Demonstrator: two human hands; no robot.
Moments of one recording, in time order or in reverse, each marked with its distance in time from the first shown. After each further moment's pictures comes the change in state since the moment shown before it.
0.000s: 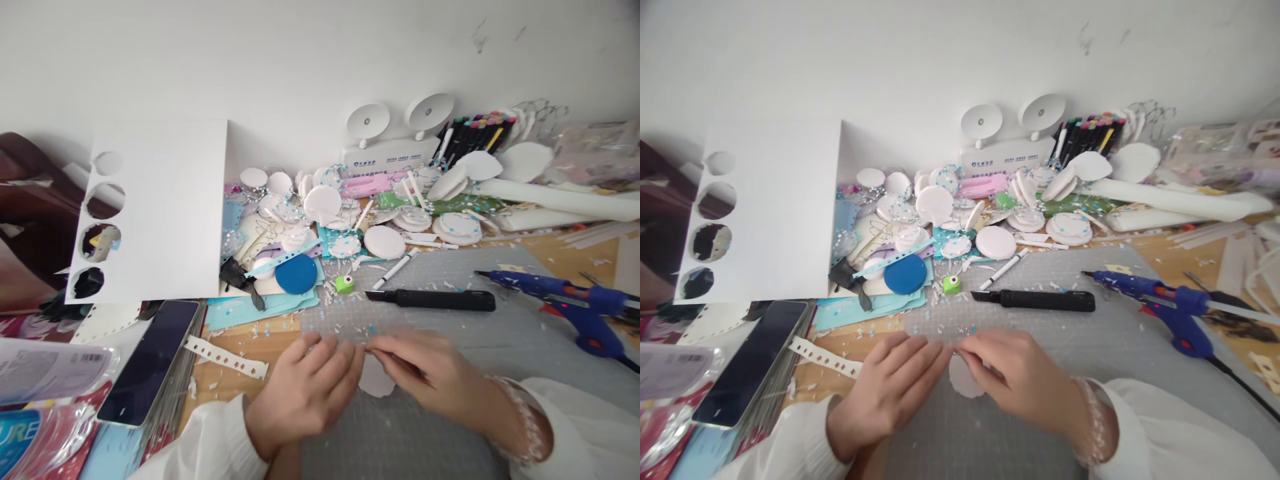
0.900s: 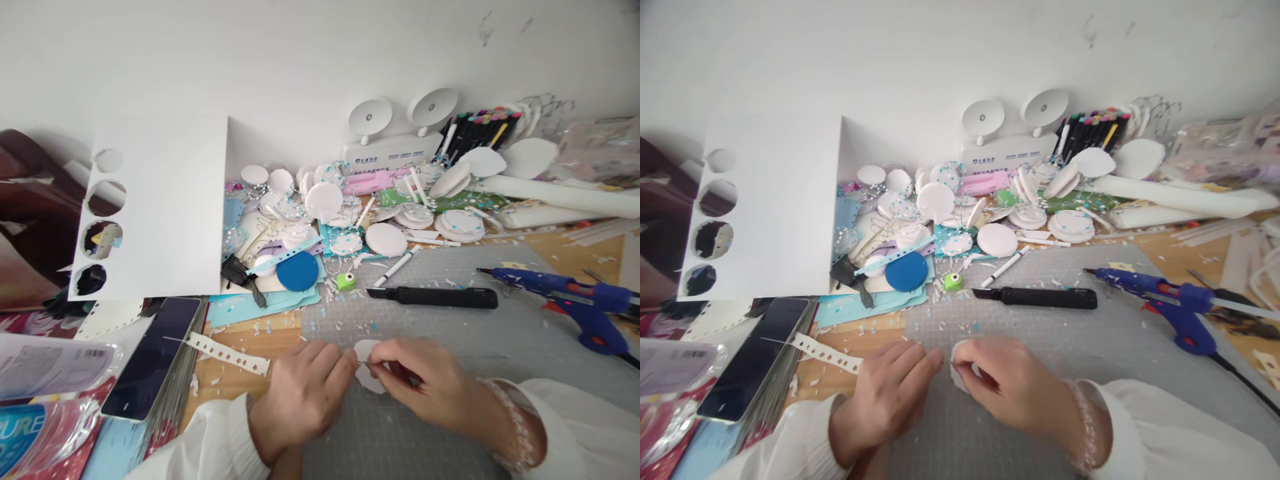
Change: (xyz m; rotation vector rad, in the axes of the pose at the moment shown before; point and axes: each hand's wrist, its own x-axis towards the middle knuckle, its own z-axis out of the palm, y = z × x) left_hand 0.001 0.013 0.006 -0.109 0.029 -0.180; right_hand -0.004 -0.009 0.009 0.016 -0.022 0.004
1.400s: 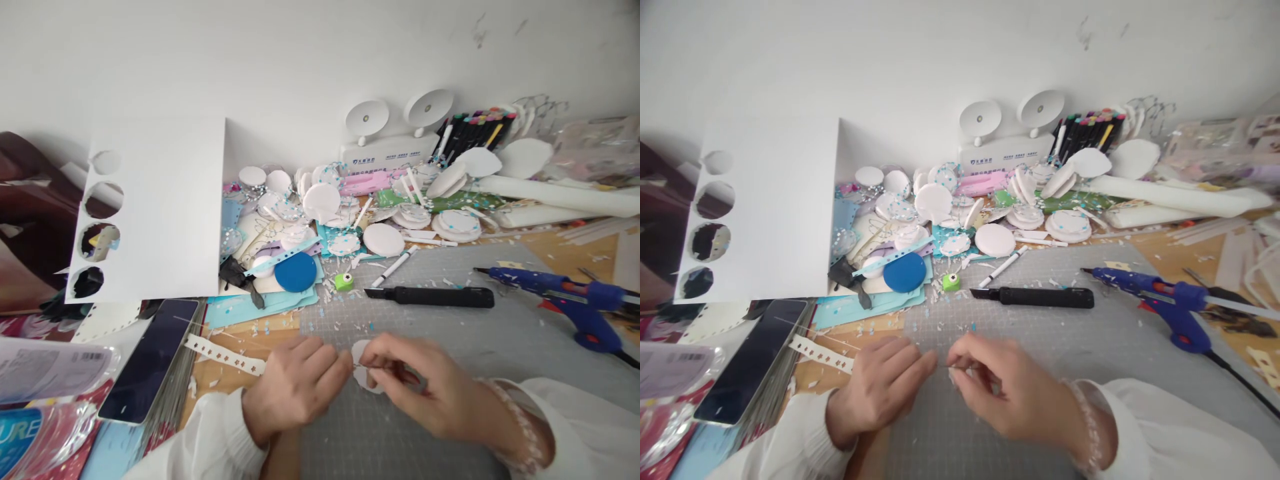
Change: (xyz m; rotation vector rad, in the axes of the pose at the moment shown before) left_hand 0.003 -0.016 -0.003 -0.019 0.017 0.155; right_hand 0.003 -0.008 -0.006 0.319 -0.177 0.245
